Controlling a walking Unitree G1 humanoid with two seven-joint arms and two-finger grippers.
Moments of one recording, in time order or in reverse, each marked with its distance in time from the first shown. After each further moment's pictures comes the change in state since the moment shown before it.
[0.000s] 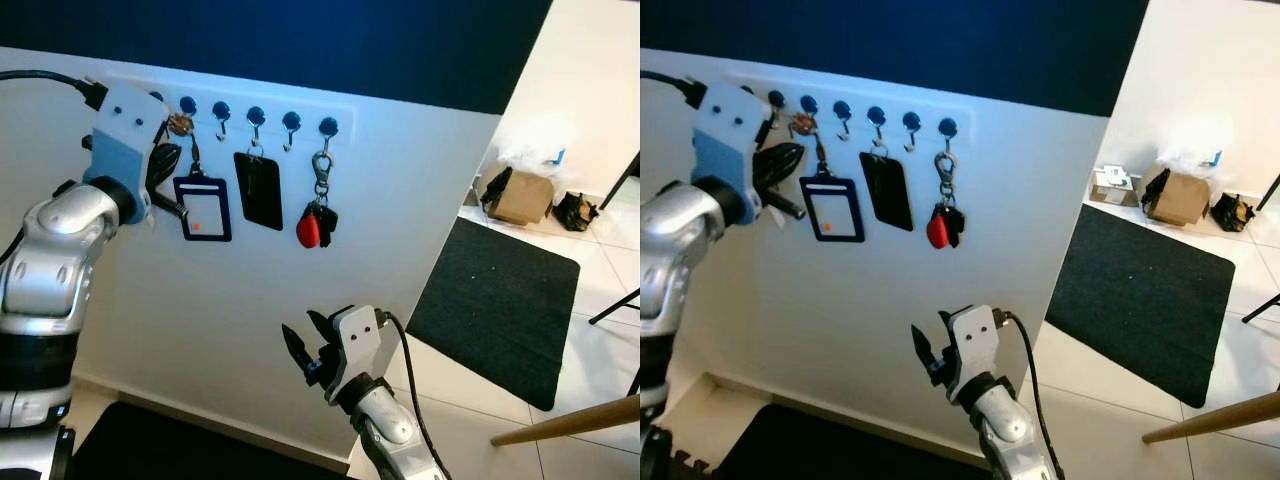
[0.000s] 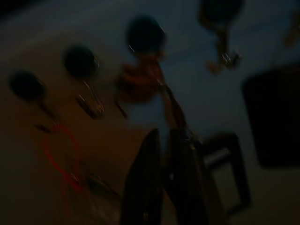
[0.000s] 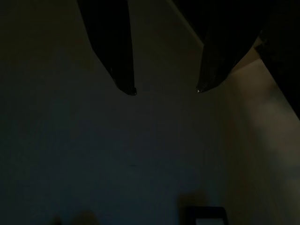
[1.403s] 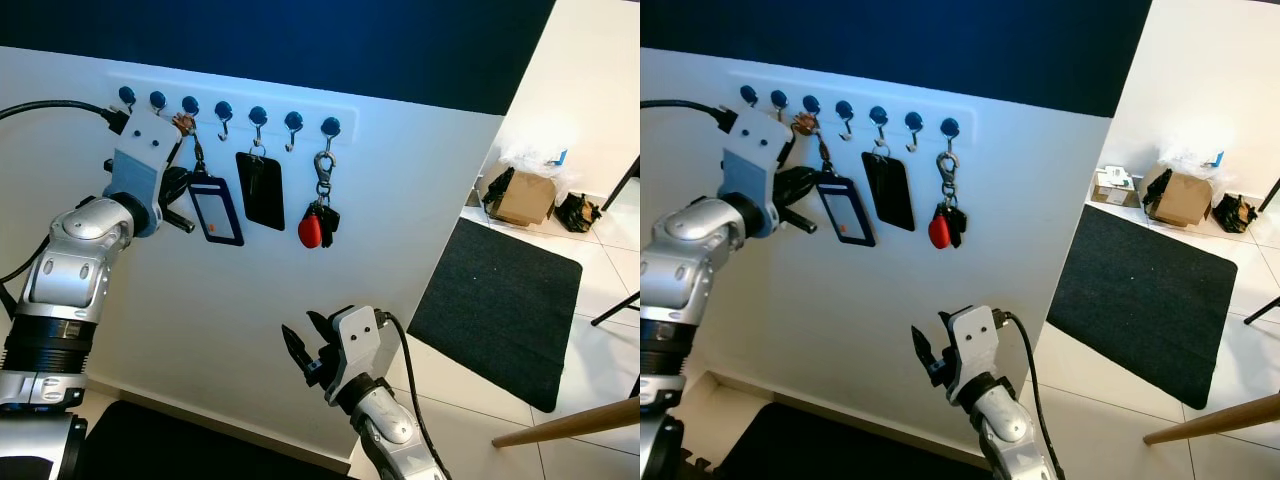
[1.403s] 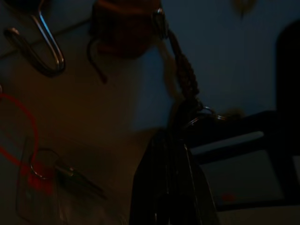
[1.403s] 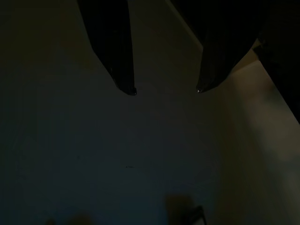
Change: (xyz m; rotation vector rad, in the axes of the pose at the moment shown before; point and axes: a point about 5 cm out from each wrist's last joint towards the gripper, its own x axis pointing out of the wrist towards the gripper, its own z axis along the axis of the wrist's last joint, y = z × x) left arm 0.026 0.001 -0.024 -0.032 0.047 -0.015; right arm 0.000 0.000 0.000 0.001 0.004 0.001
